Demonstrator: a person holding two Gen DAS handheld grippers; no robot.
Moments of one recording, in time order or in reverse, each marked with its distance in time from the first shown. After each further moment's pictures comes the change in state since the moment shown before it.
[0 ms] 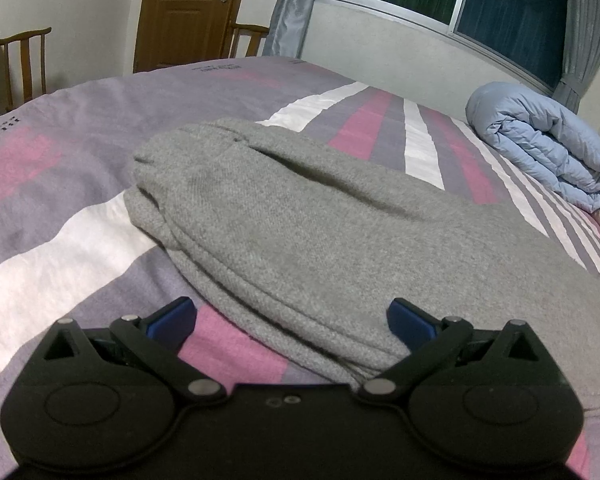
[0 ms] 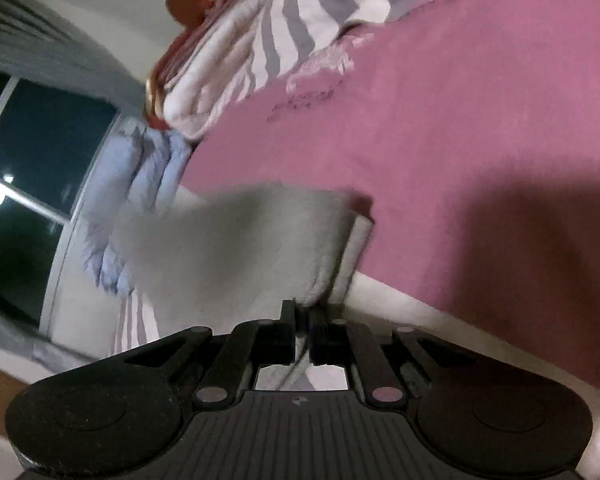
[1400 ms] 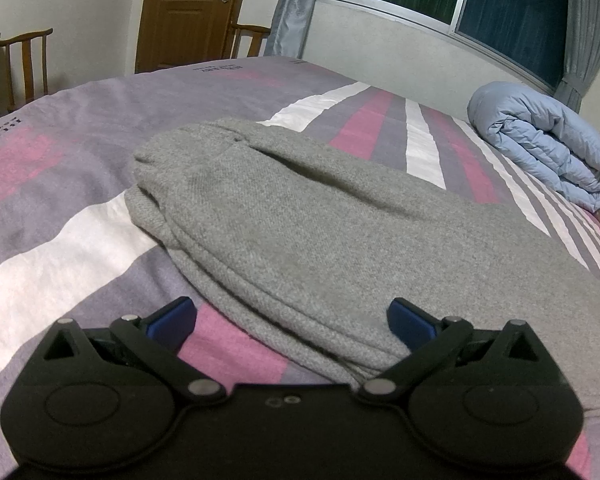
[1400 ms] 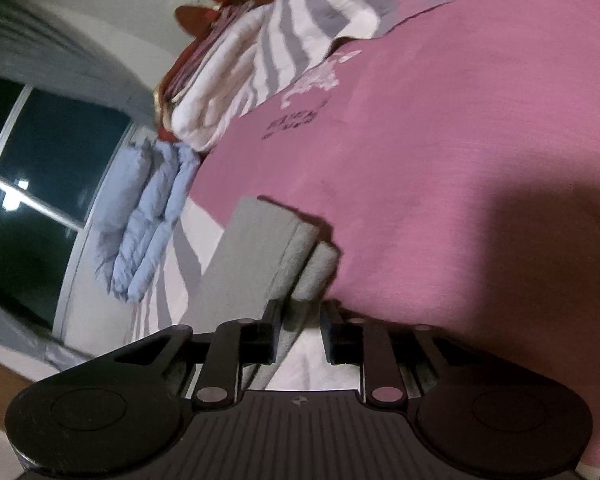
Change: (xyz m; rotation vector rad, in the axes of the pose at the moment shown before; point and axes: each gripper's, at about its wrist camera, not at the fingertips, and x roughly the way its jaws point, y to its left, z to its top) left arm 0.001 0.001 0.001 0.002 0.001 0.003; right arm -0.005 -0.028 0.021 0.004 0.002 0.053
